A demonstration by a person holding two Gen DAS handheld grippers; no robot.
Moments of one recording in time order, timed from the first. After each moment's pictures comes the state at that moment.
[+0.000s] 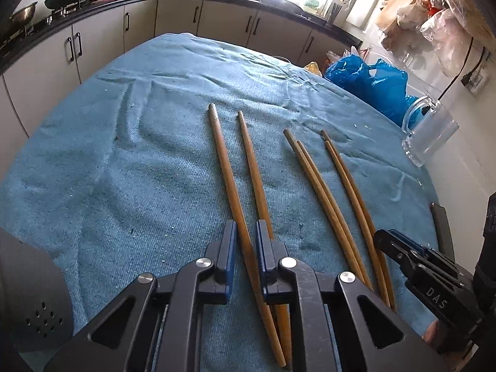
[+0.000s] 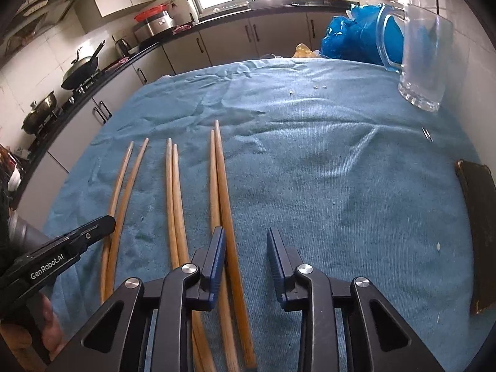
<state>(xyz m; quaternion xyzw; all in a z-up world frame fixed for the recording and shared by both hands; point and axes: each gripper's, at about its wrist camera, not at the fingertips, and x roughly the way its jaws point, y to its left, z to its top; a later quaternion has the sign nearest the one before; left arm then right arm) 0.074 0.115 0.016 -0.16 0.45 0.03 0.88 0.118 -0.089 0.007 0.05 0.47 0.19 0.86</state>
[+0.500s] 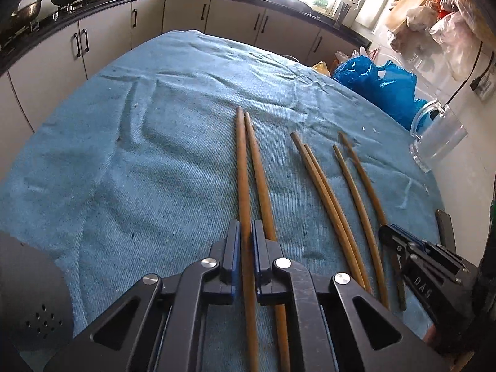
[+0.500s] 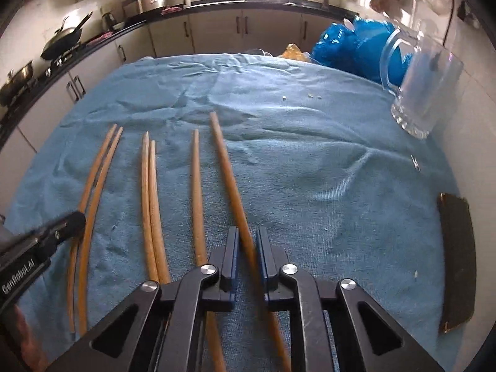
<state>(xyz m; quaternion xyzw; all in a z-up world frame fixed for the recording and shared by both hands) 0.075 0.113 0.018 -0.17 0.46 0.05 0.87 0.135 -0.067 0.009 -0.03 0.49 0.13 0.86</state>
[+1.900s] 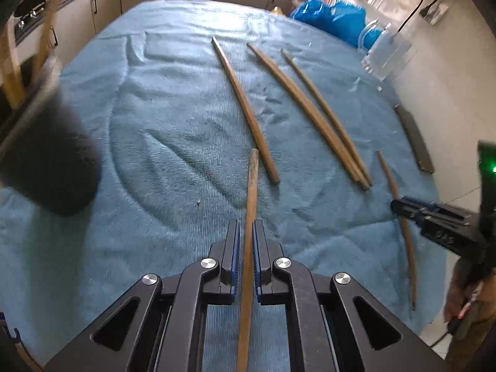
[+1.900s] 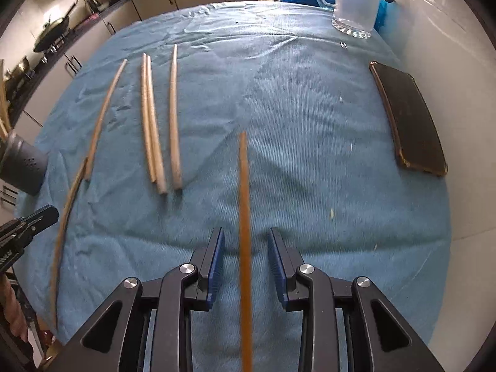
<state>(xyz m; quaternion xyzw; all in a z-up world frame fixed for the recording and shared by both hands) -0.036 0.089 0.028 -0.11 0.55 -0.05 0.83 0.015 -0.151 0.011 -0.01 0.59 0.12 0.80</state>
